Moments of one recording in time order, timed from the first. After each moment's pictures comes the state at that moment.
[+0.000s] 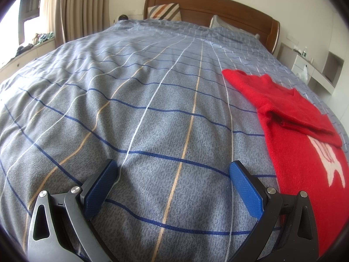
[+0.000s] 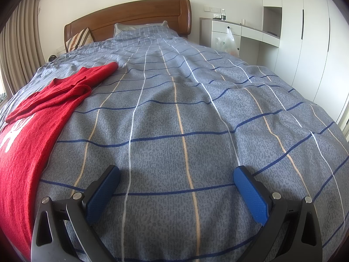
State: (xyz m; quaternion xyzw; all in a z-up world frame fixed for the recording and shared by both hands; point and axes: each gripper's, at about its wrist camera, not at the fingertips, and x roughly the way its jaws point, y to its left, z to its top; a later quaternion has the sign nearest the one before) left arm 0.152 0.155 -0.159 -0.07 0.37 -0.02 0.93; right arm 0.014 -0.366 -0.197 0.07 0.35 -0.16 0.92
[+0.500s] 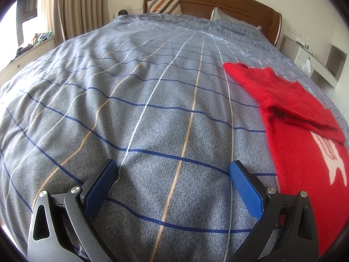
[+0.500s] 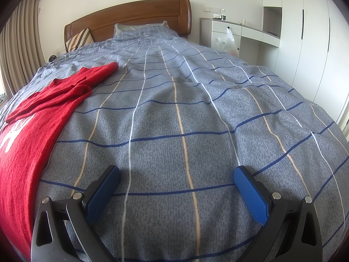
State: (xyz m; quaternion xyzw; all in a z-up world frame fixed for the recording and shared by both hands) left arm 0.156 0.156 -0.155 -0.05 0.40 -0.02 0.92; right arm 0.013 -0.365 -0.197 0.07 0.35 -0.16 0.92
